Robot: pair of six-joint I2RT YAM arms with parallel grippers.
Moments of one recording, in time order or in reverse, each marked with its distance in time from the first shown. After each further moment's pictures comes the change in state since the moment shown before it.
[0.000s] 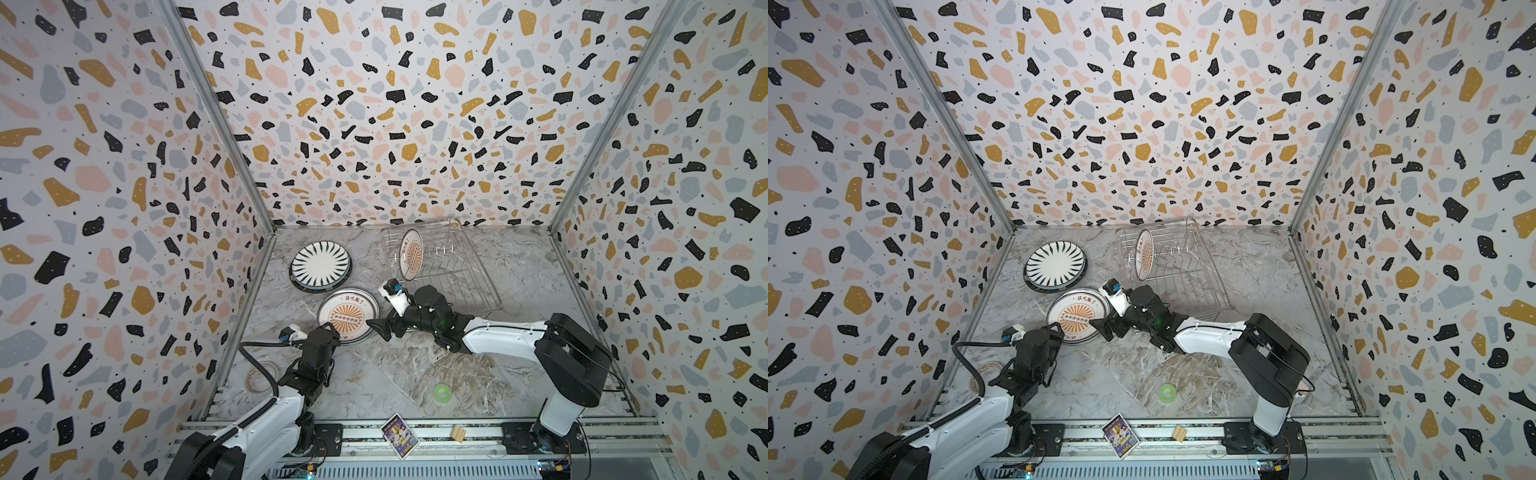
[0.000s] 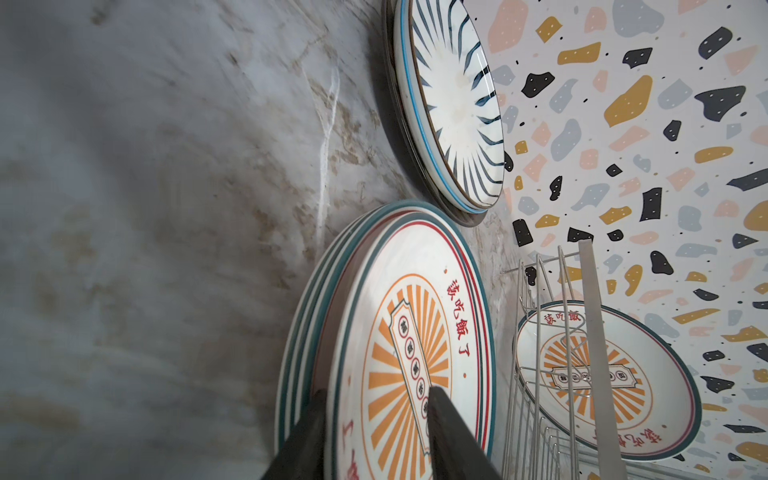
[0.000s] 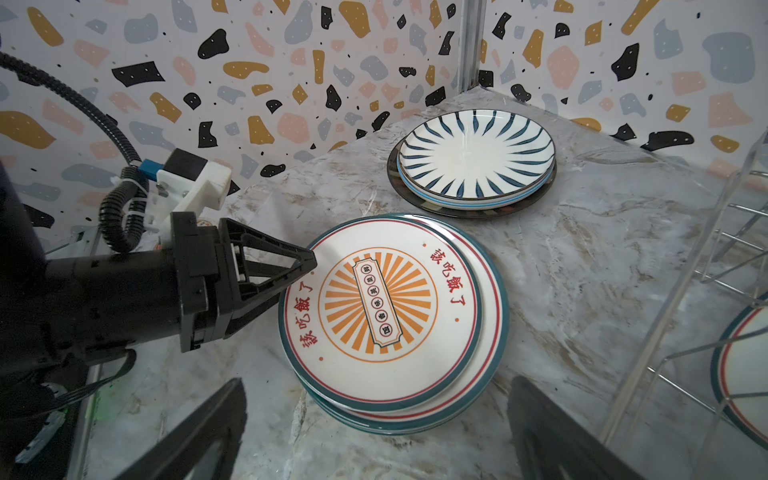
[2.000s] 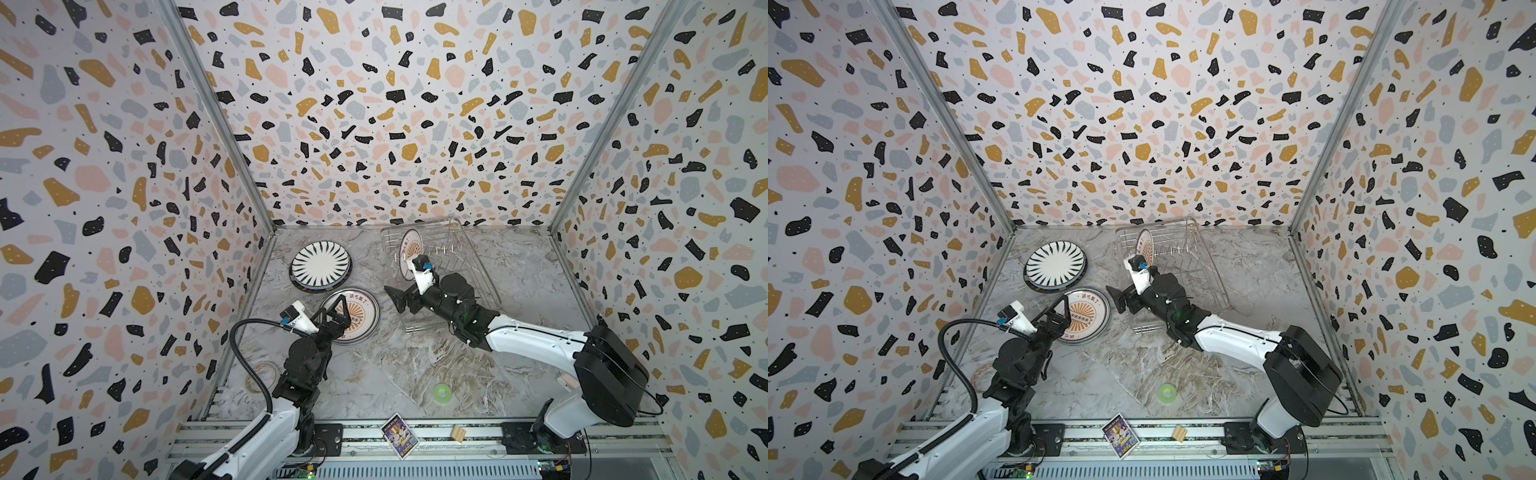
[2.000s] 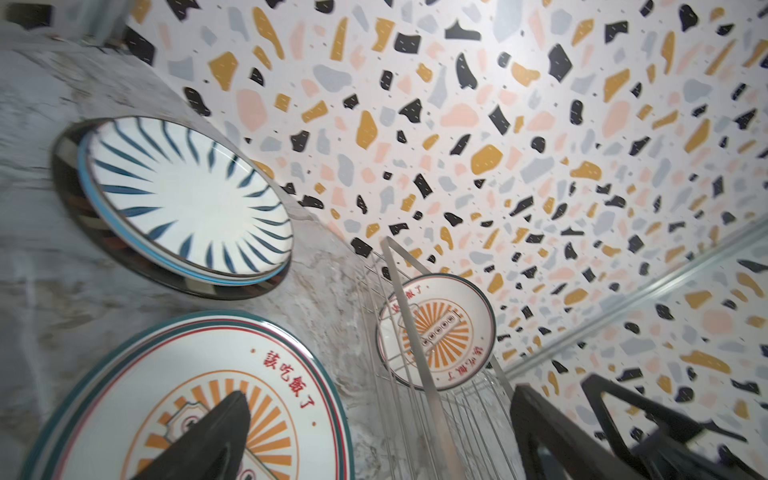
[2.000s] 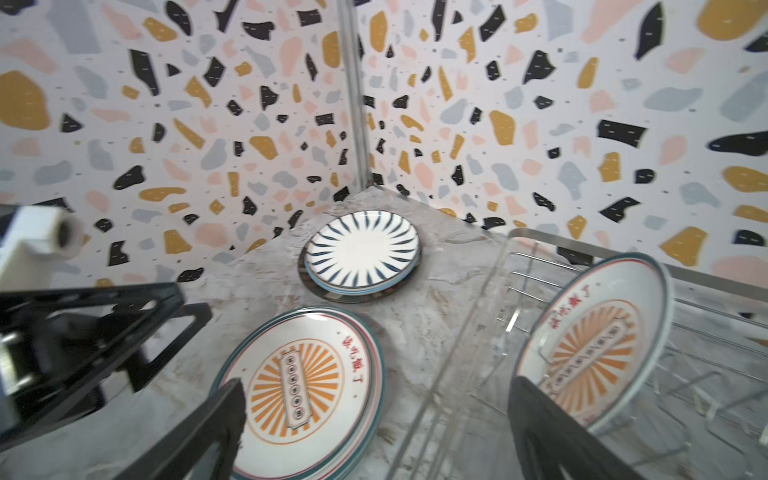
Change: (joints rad) left arm -0.003 -0.125 -0.050 0.483 0.204 0.509; right arm -0.124 -0.185 -0.024 0.031 0.233 0.026
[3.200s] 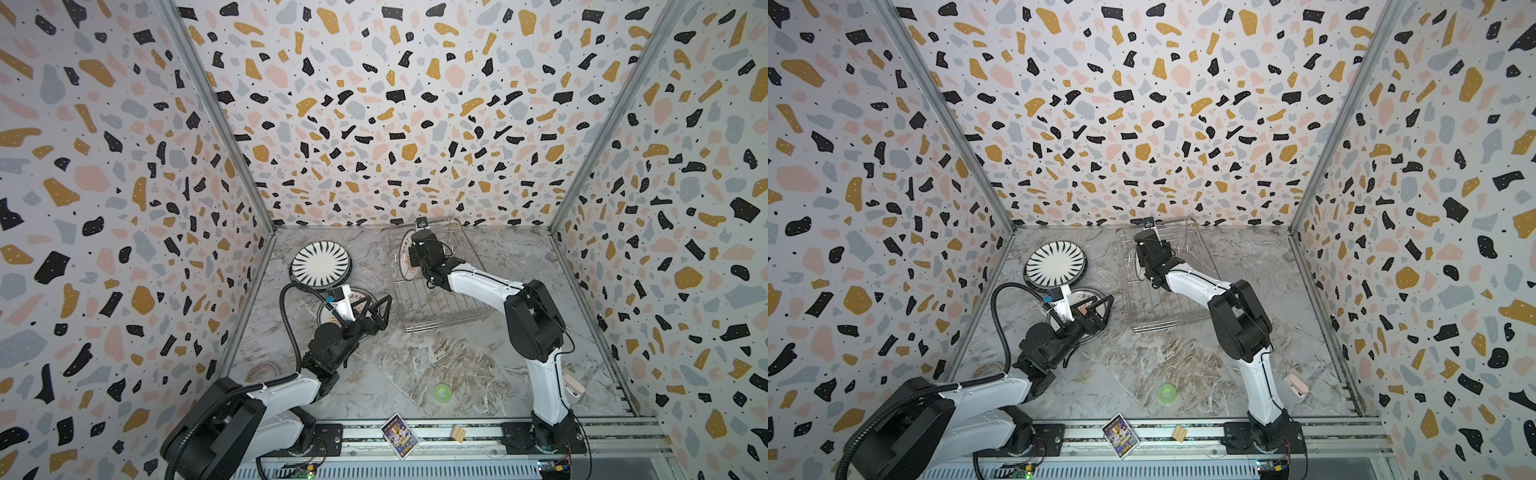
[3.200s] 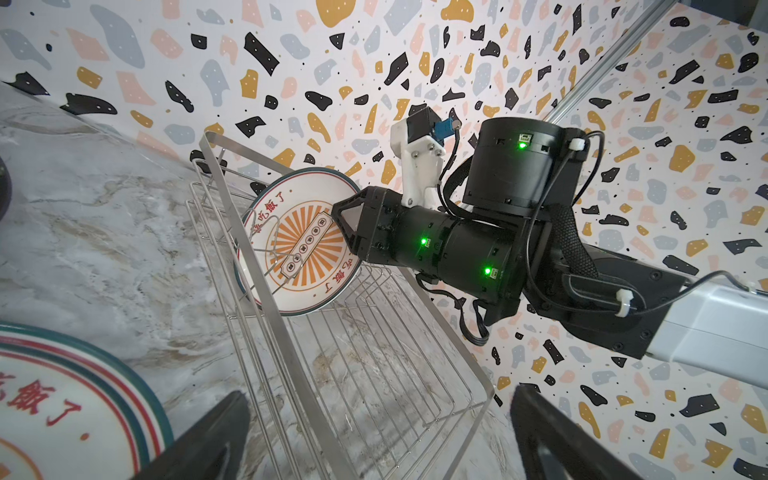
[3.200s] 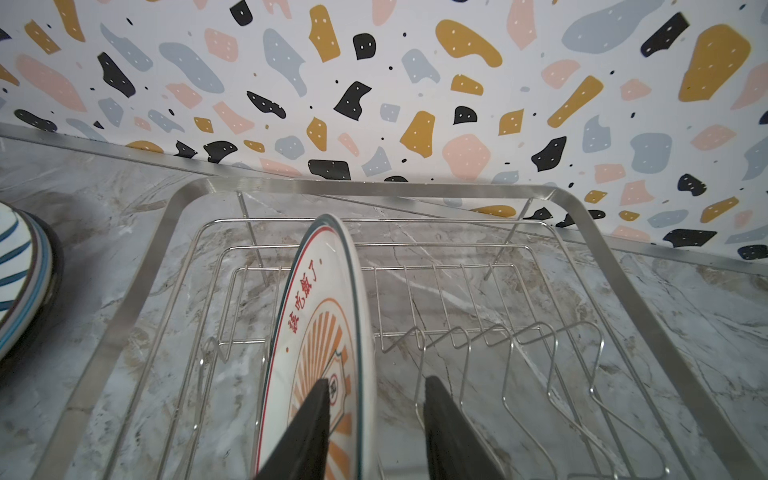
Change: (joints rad) left arm -0.217 0.395 0.144 0.291 0.199 0.092; right arm -0.146 0.557 0.694 -0.512 0.475 0.068
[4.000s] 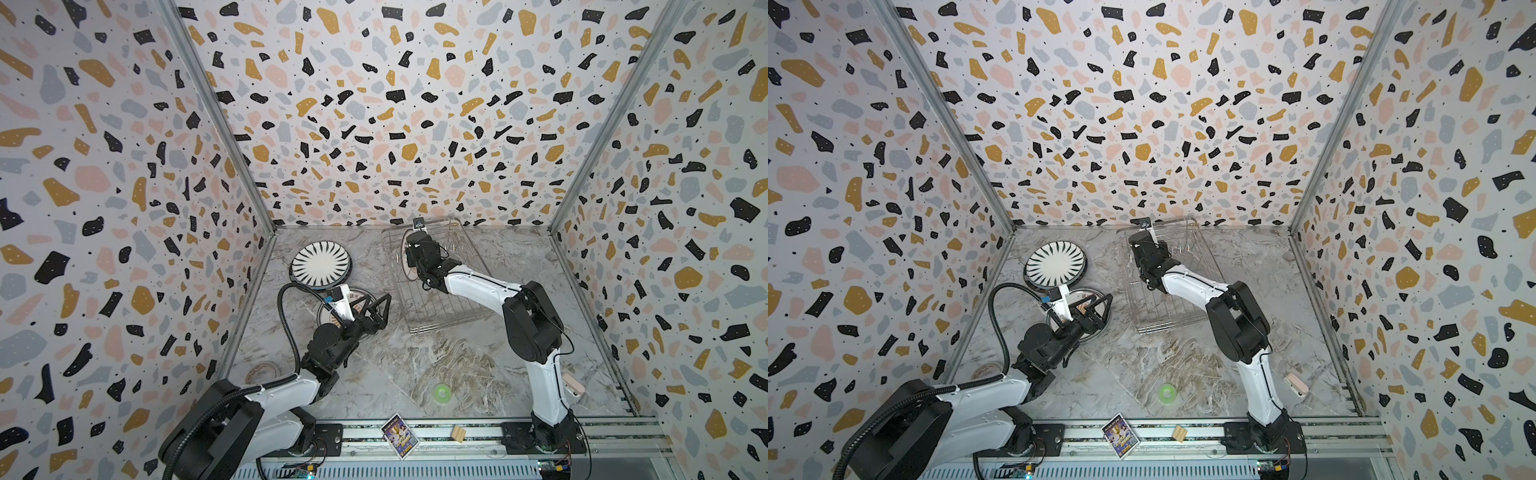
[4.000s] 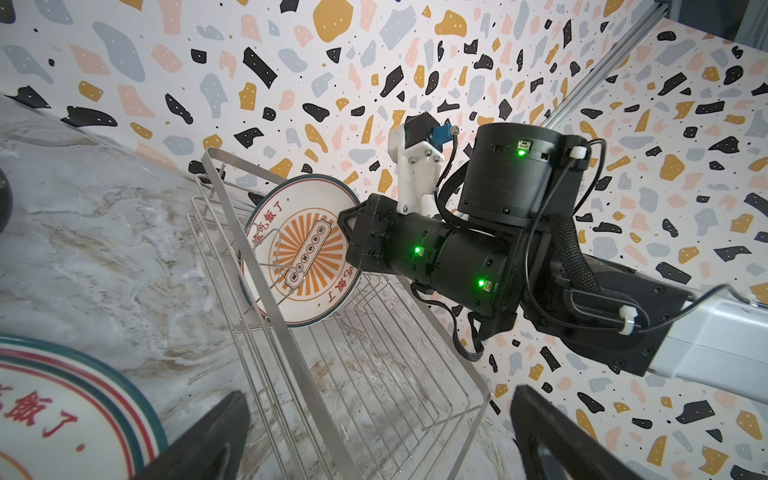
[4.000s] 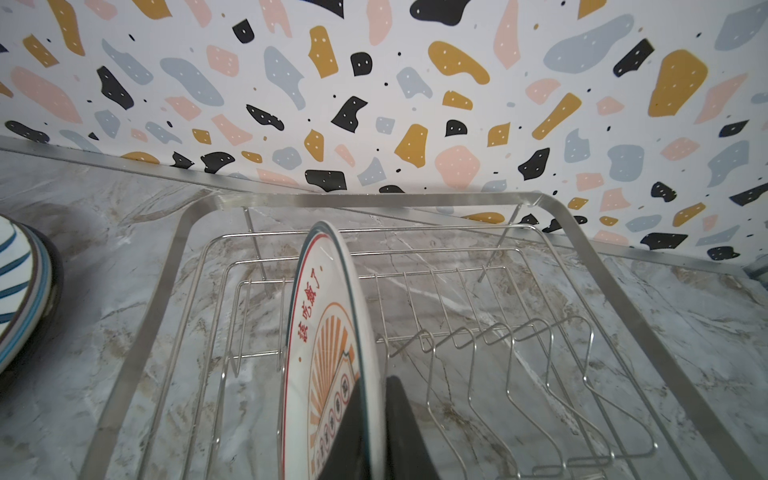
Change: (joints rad) left arm -0.002 -0.015 0.000 0.002 -0.015 0.000; right arm 0.031 0.000 0.012 0.005 0.076 -0.013
